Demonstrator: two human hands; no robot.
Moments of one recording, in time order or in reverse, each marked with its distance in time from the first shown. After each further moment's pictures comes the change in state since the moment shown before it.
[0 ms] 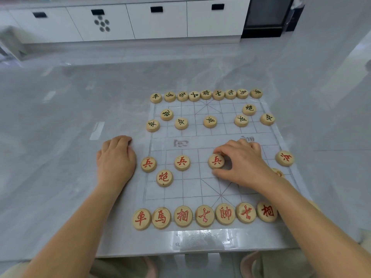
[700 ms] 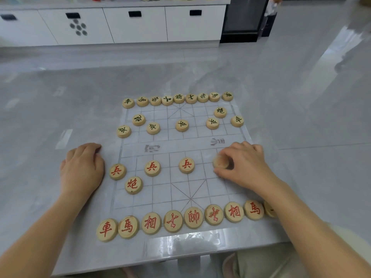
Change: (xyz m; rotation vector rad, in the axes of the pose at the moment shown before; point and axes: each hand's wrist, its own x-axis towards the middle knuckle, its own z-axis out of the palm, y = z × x) left_hand 0.000 0.002 -0.002 0.017 0.008 0.007; right_hand -0.028 0.057 -0.015 -0.091 0.061 0.150
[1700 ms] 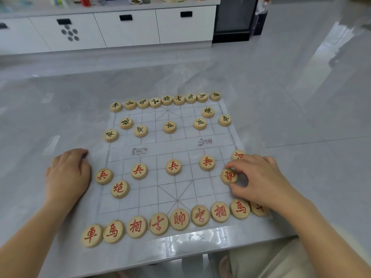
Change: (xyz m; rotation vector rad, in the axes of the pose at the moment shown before) left_hand 0.001 0.000 -0.002 0.020 -0.029 -0.015; right_hand -0.052 0.035 -0.018 0.066 -0.050 -0.018
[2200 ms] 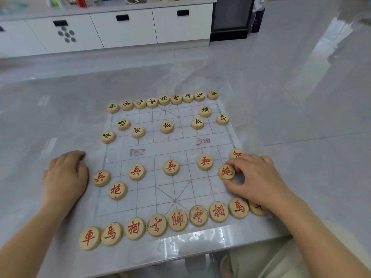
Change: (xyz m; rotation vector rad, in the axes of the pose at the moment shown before) left_hand 0.001 -0.003 0.000 0.009 -0.011 0.009; right_hand 0.002 0.000 0.007 0.024 0.065 0.005
